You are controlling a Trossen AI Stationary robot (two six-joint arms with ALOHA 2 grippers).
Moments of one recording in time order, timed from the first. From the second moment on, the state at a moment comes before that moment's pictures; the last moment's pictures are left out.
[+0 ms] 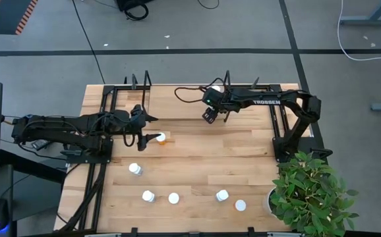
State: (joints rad) left arm 0.05 0.84 0.64 -0.23 -0.19 -0.02; right arm -0.35 1.71 1.27 -0.70 0.33 0.34
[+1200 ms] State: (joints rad) left arm 0.05 0.84 0.64 -0.23 -0.19 -0.02; right arm -0.32 1.70 1.35 -0.82 0.39 0.40
